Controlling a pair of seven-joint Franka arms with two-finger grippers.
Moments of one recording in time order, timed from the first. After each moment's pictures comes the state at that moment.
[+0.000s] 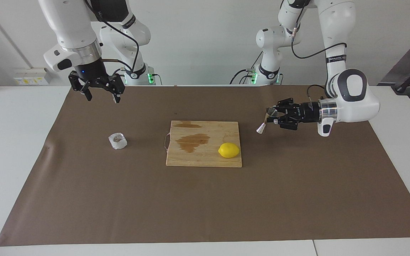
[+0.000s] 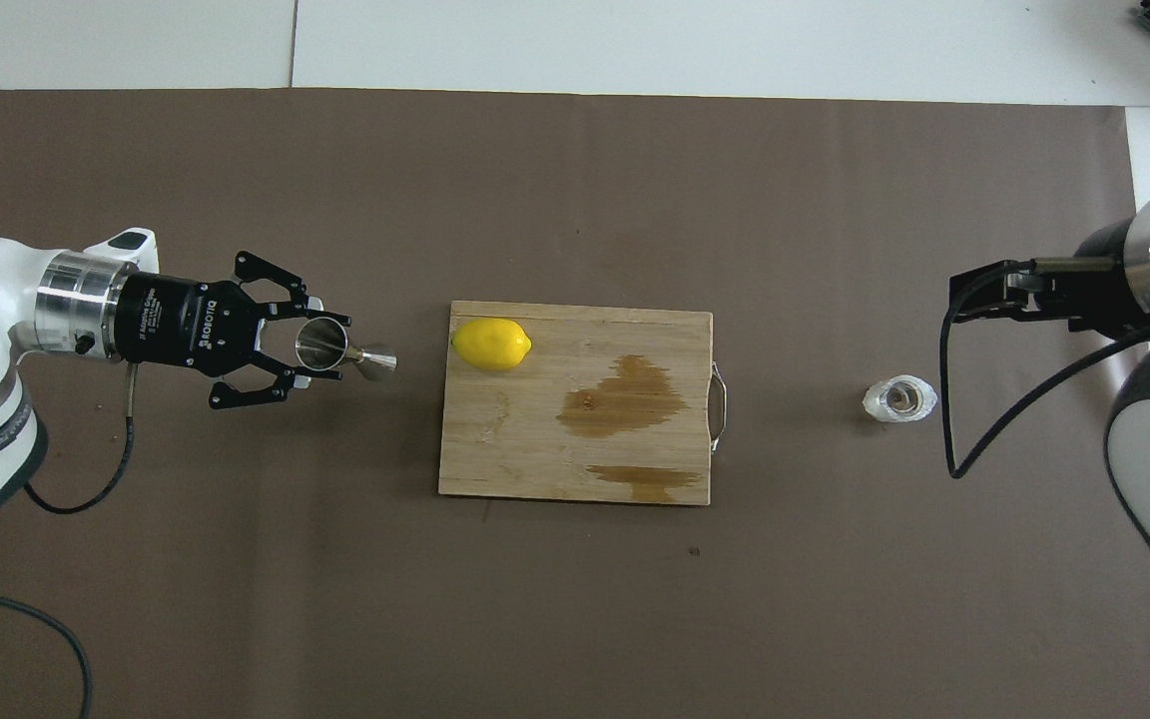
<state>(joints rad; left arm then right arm) 0.06 0.19 -0.04 -1.95 -1.25 1.53 -0.91 0.04 -0.02 0.07 -1.61 -0.04 1.64 0.21</state>
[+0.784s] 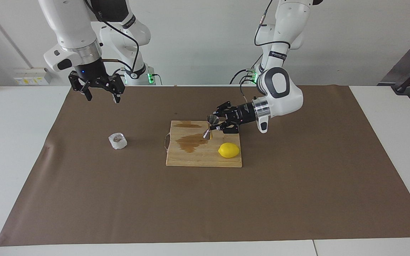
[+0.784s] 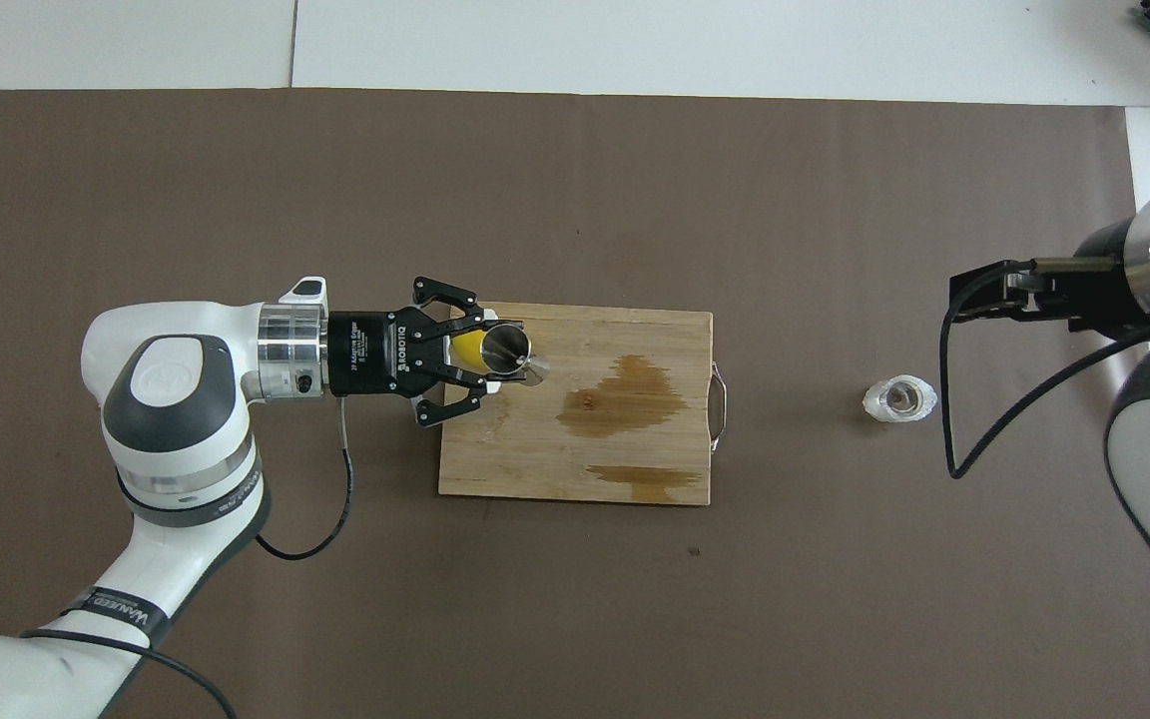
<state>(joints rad) -0.43 0.16 -0.04 -2.11 -1.74 2.18 -0.92 0.04 -0.02 0.07 -1.61 -0.04 1.64 0.21</state>
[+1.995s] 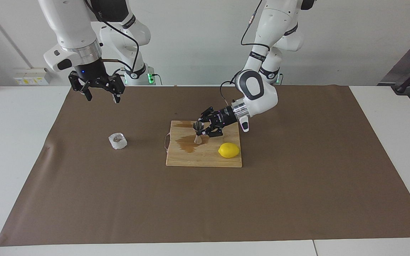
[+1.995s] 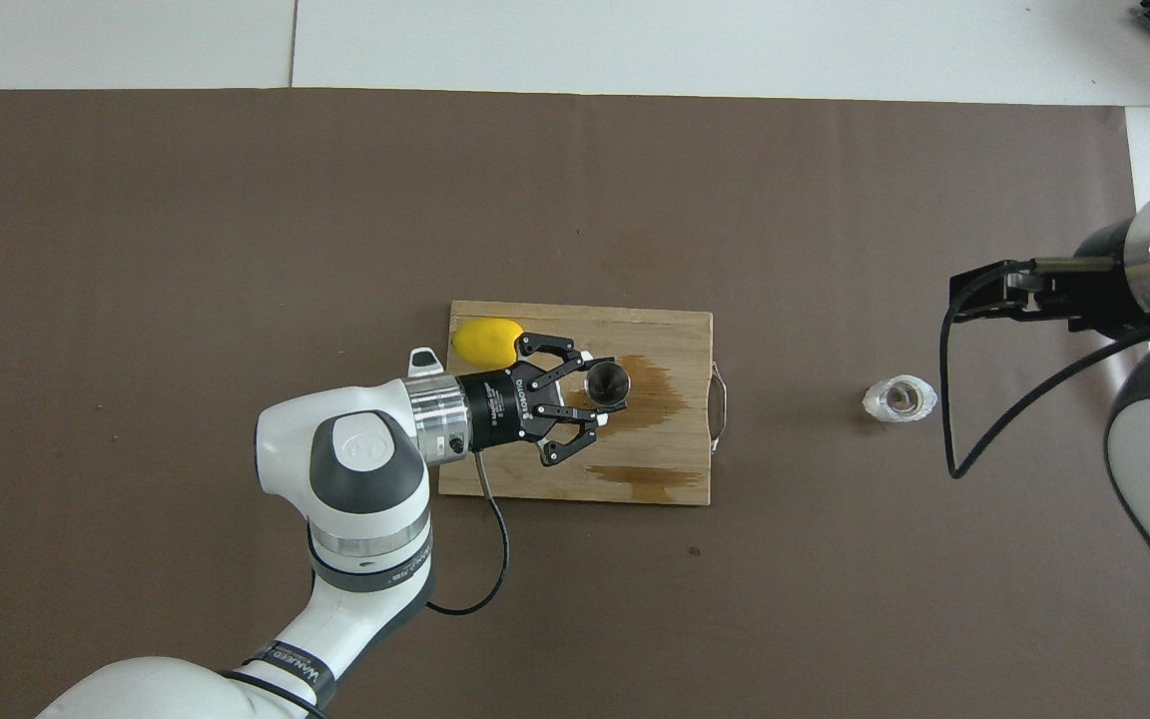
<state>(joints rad) -0.56 0.23 -0.03 -2.14 -1.87 2.35 -0.81 0.04 -0.02 0.07 -1.61 -0.04 1.64 0.21</state>
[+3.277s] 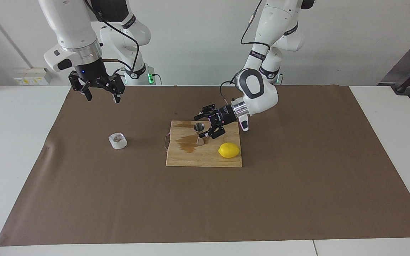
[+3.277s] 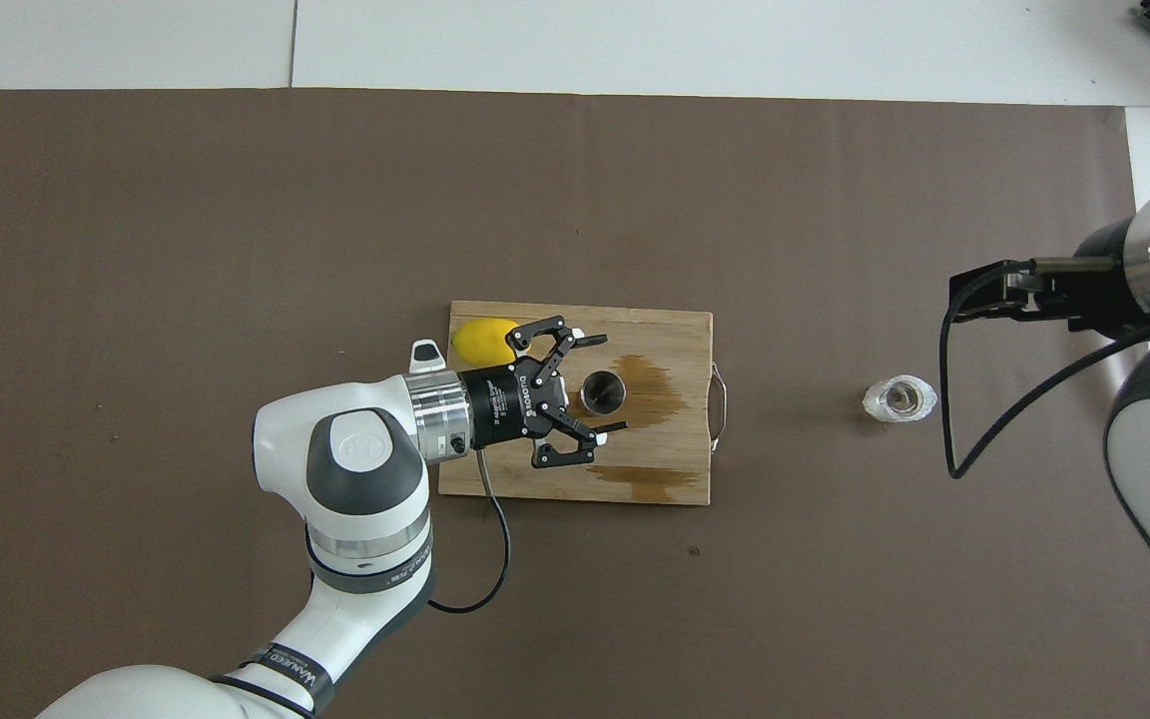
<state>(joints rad) -0.56 0.20 -0.03 -2.12 -1.87 2.34 -0.77 0.04 -0.02 0.07 -1.61 -0.04 1.64 0.21</state>
